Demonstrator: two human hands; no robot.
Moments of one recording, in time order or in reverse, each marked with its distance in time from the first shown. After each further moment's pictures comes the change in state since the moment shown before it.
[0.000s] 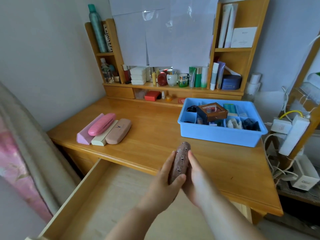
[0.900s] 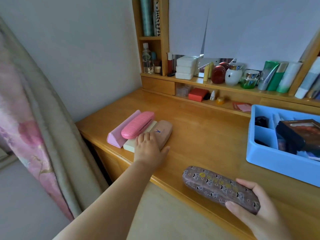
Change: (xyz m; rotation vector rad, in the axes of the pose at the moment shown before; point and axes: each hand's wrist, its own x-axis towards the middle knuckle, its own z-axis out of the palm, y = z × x) left_hand 0.171 -0.120 -0.190 0.995 0.463 -0.216; right_hand 0.091 0.012 -0.012 -0.823 0.064 -0.490
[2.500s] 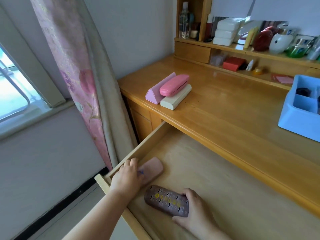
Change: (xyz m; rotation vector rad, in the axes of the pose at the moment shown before) left_hand -0.229 -0.158 0.007 0.016 -0.285 -0.251; right_hand -0.116 0.090 0.160 -0.697 -0.560 0.036
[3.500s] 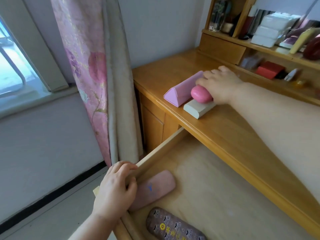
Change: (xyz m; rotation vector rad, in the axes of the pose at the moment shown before) left_hand 0.011 -0.041 -0.011 -0.370 0.326 0.027; right_hand 0.261 -0.171 -0.232 -1.313 0.184 -0.393
